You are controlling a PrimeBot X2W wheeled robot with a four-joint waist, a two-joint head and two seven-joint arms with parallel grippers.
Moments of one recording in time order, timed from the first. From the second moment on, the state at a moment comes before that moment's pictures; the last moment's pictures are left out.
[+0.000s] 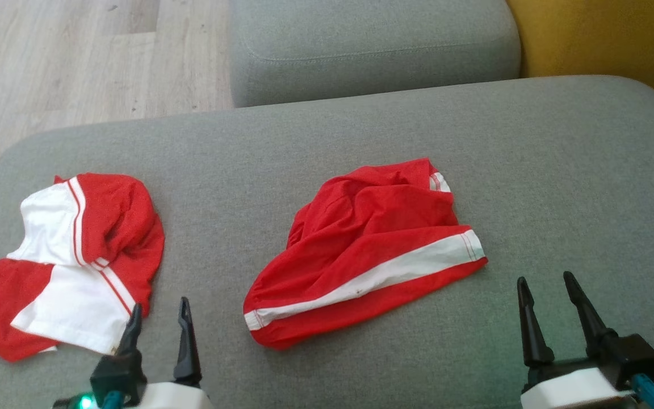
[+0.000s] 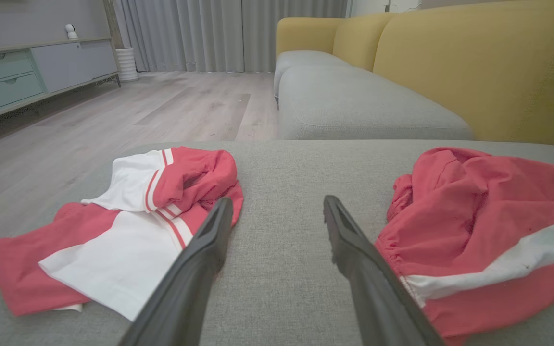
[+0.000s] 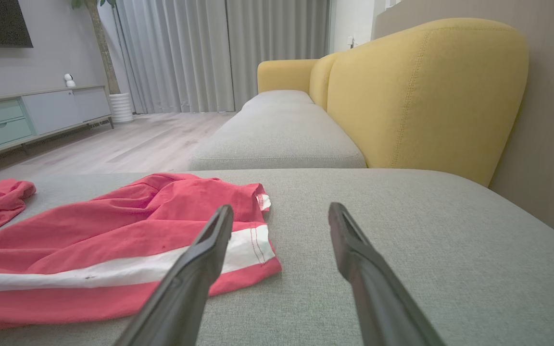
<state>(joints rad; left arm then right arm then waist) 0.18 0.06 -0.19 0.10 -0.12 0.20 -0.25 0.14 -0.04 0.01 0.15 0.03 0.12 -0.25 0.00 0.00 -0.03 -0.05</state>
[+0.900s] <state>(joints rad) 0.22 0.06 -0.11 0.14 -0.10 0.18 -0.25 0.13 -0.04 0.00 0.22 0.05 0.12 -0.25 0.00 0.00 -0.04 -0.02</state>
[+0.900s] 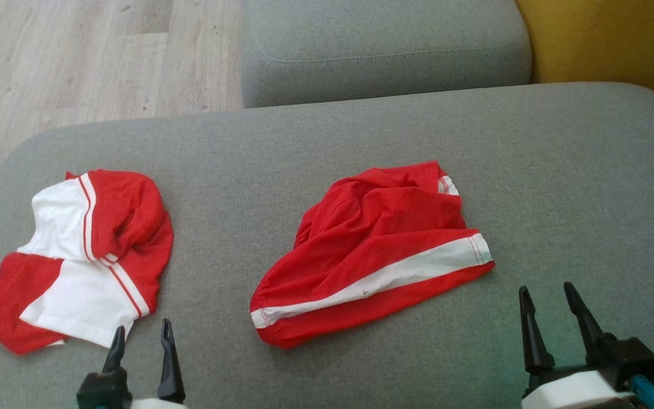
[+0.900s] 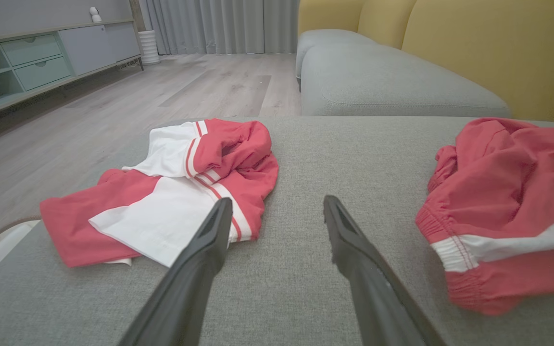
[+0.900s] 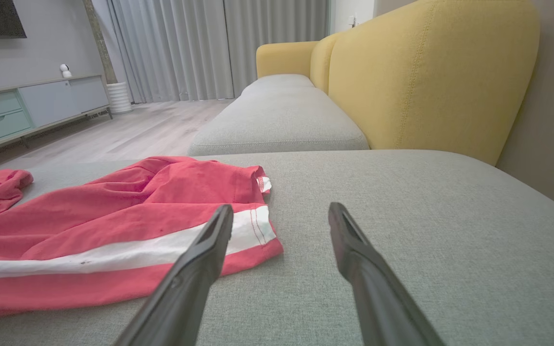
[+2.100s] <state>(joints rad) 0.19 0.06 -0.32 0.06 -0.30 0.15 0.07 -0.10 -0.15 0.14 0.34 0.06 0.12 0.12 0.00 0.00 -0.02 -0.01</state>
